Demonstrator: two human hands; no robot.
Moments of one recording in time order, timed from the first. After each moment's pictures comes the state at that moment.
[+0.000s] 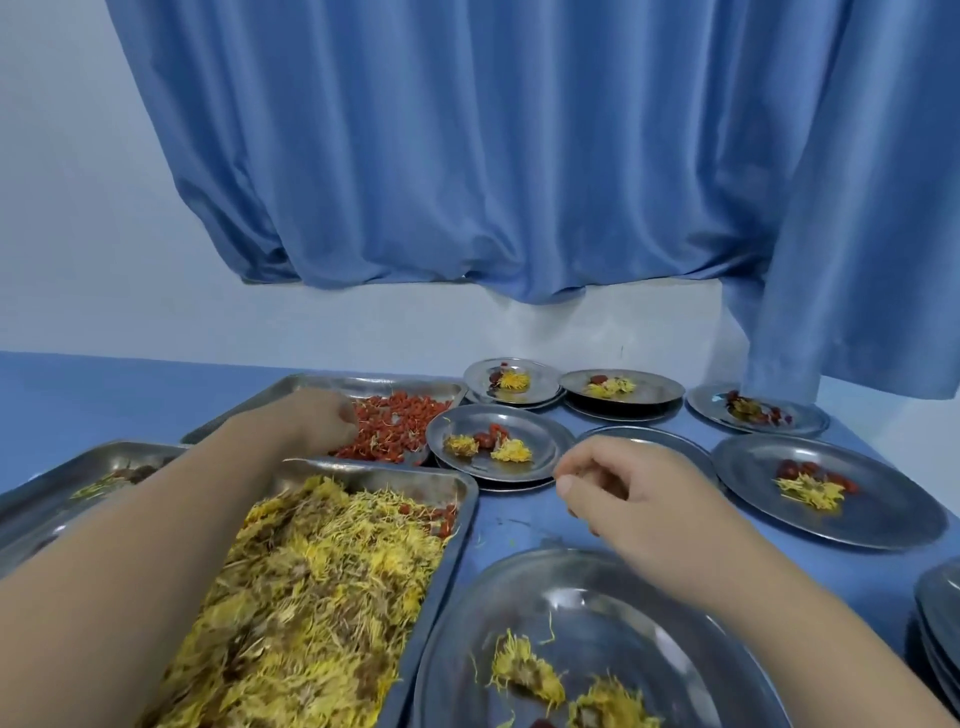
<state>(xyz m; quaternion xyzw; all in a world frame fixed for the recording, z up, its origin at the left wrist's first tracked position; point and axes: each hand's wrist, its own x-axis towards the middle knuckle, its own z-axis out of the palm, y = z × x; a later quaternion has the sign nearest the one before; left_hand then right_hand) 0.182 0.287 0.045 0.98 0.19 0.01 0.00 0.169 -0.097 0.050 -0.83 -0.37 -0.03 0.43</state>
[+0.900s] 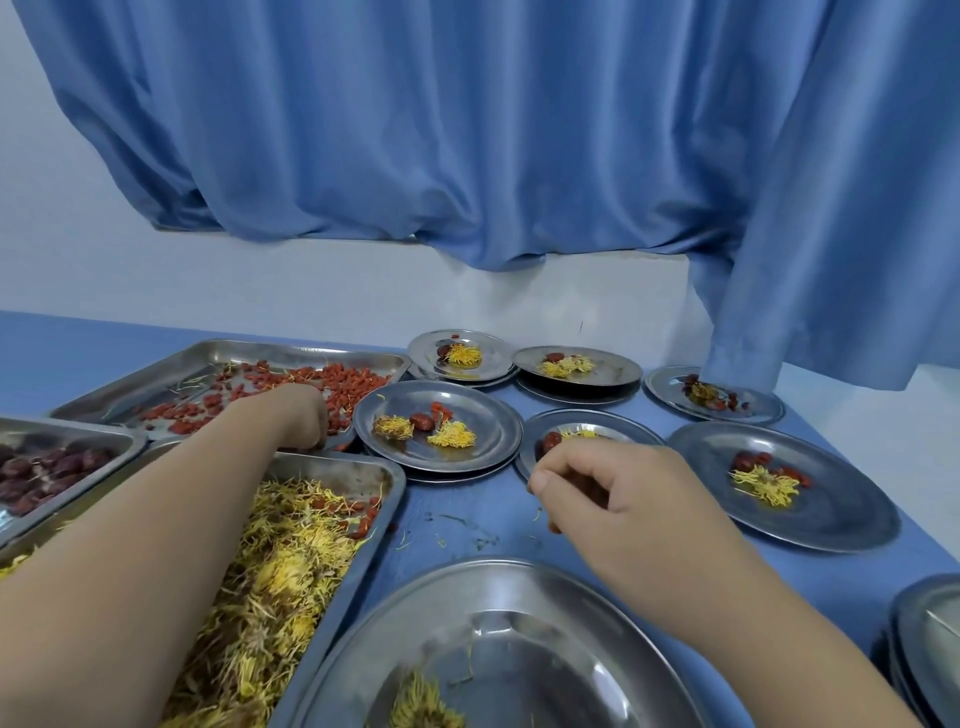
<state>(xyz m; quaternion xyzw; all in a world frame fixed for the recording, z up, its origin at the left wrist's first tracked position) 0.264 0.262 -0.006 0.97 0.25 -0.06 0.01 0.199 -0.112 0.040 -0.85 -0.35 -0.07 0.39</state>
